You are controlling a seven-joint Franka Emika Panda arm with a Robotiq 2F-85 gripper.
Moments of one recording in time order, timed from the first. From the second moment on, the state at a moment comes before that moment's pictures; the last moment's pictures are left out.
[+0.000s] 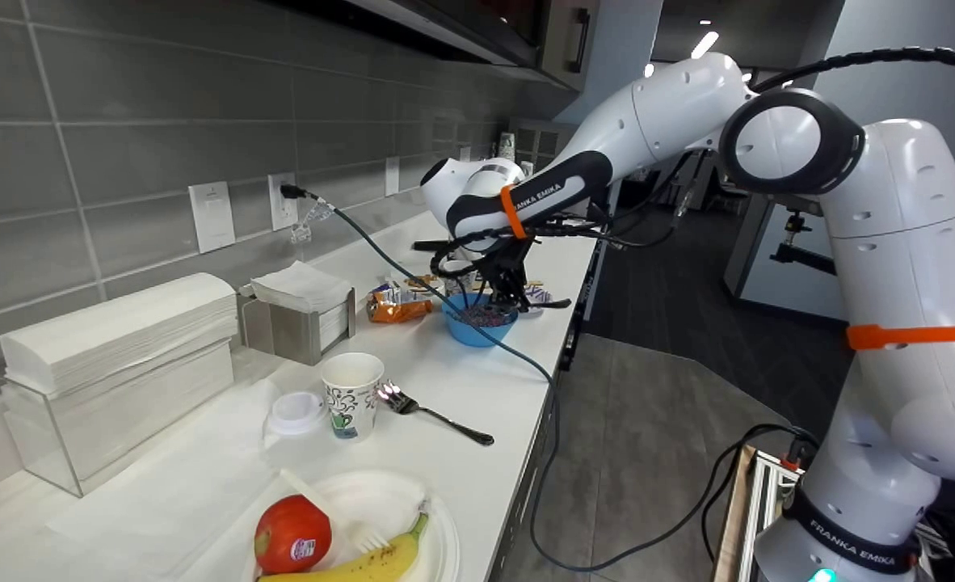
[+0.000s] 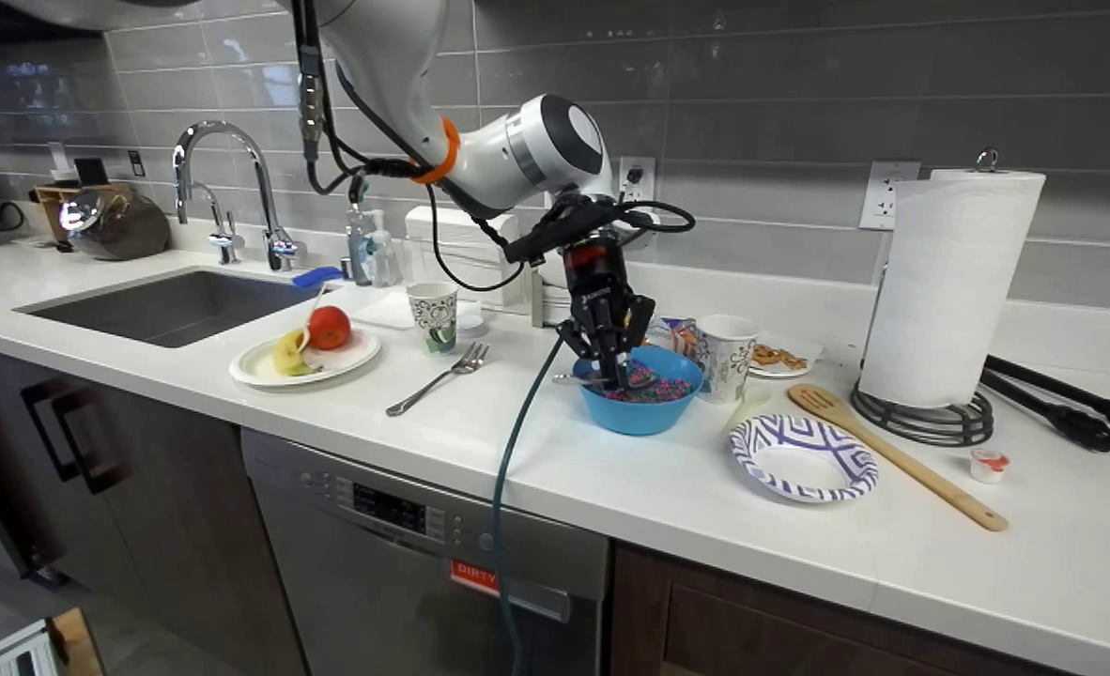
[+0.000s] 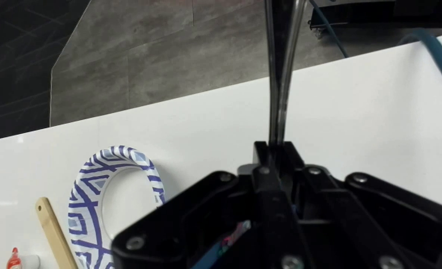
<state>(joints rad) 0.05 0.50 0.00 -1.60 -0.53 1.64 0.11</state>
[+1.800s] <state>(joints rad) -0.01 0.55 0.00 -1.55 -0.17 1.86 0.06</state>
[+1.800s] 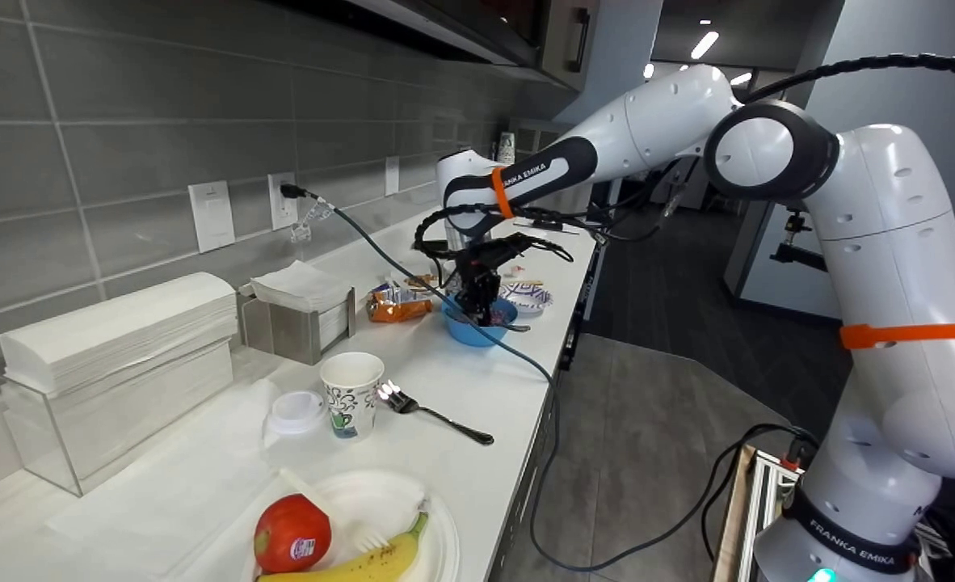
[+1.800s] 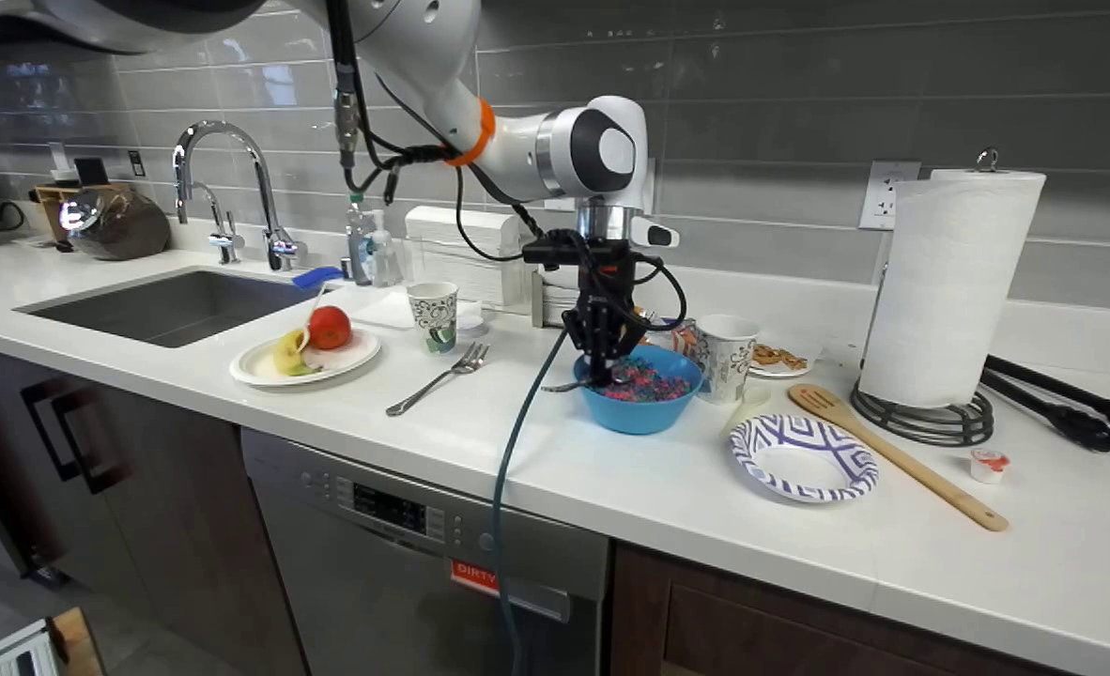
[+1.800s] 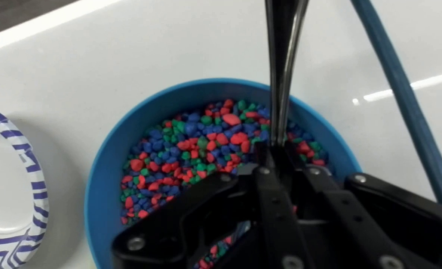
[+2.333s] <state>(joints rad) -0.03 0.48 0.00 -1.66 -0.08 2.00 0.05</state>
